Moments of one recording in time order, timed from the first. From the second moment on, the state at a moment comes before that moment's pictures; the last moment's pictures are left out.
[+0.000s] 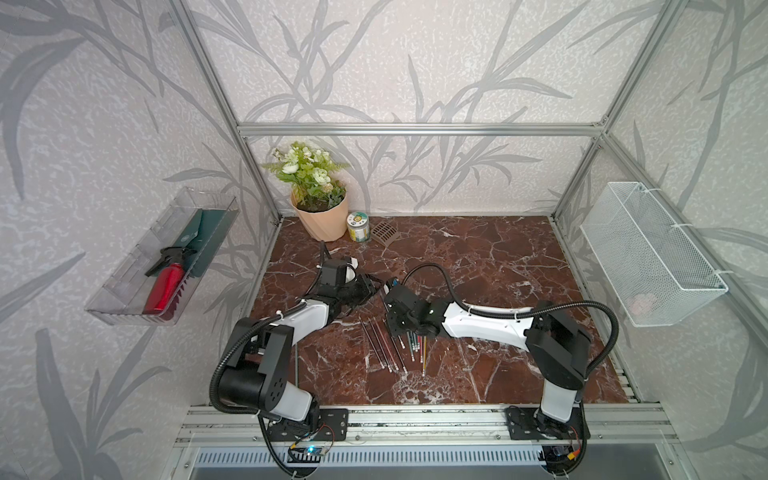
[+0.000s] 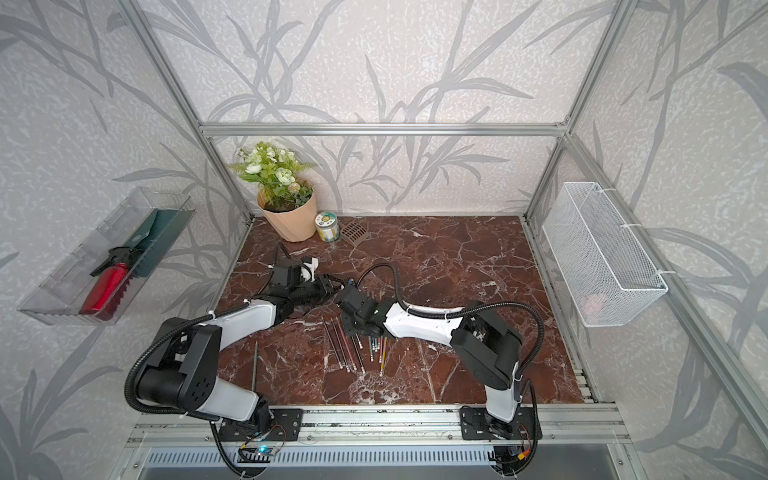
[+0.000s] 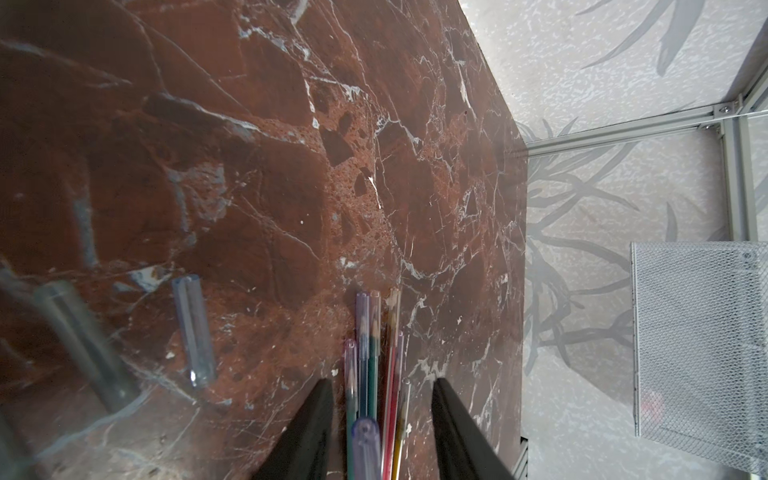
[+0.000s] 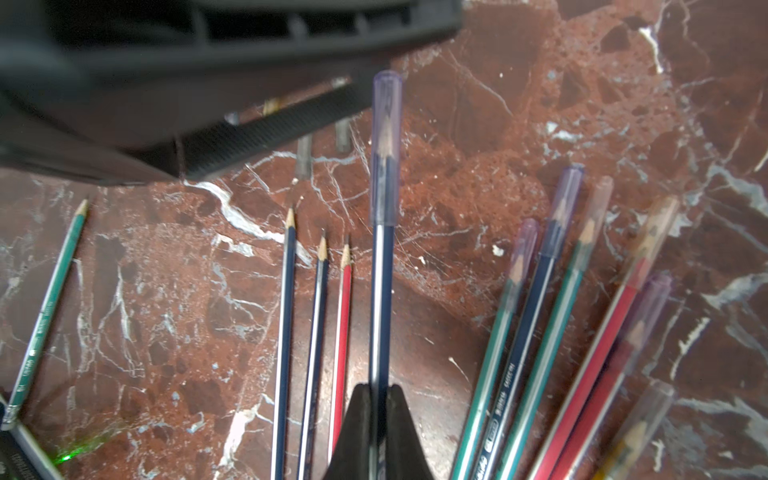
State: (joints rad) left arm -0.21 1.51 0.68 0.16 0.53 -0.85; right arm 1.04 1.86 1.26 -0.31 0.12 0.58
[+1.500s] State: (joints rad) left arm -0.21 1.51 0.72 0.05 0.46 -0.82; right arm 1.13 1.79 1.08 -0.23 0.16 0.62
